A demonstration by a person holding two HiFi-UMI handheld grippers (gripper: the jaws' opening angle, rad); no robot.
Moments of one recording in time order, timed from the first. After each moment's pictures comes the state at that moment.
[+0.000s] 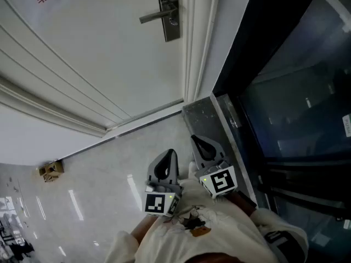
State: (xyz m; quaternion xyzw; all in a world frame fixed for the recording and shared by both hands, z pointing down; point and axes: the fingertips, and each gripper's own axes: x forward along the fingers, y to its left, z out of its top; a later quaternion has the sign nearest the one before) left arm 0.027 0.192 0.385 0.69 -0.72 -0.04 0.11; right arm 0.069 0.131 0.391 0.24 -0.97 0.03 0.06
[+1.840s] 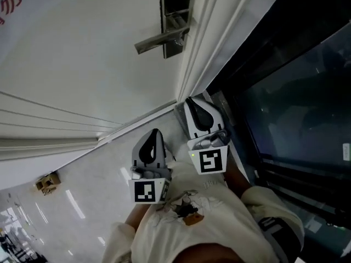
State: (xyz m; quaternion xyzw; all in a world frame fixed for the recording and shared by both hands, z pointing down) left arm -0.125 0.023 0.367 0.69 -0.71 -0.04 0.09; right arm -0.074 -0.071 0.336 0.32 -0.93 -0.19 0.05
